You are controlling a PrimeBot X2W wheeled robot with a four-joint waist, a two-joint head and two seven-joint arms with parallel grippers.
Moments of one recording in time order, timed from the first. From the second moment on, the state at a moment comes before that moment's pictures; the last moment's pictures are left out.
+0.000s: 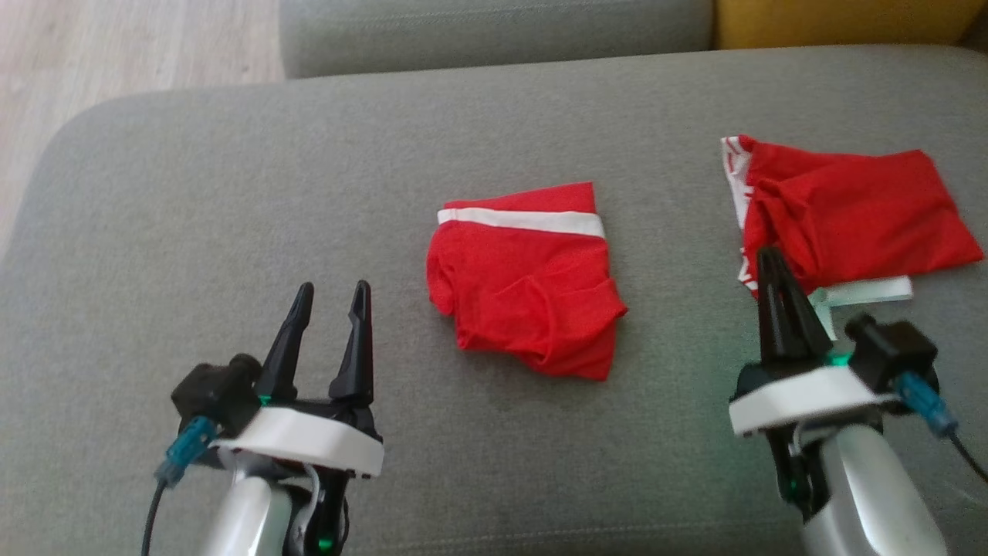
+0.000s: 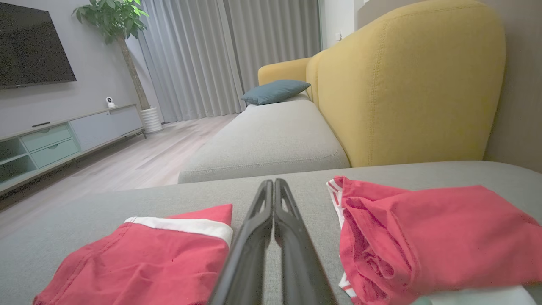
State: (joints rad) left arm -0.08 0.05 -0.27 0.14 -0.38 0.00 -0.25; right arm -0.20 -0.05 0.07 0.35 0.18 0.13 -0.25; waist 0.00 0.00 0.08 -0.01
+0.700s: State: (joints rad) left arm -0.02 0.05 -0.25 0.16 -0.37 -0.01 -0.25; right arm -0.10 -0.05 0.07 0.32 0.18 0.13 -0.25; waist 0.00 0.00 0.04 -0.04
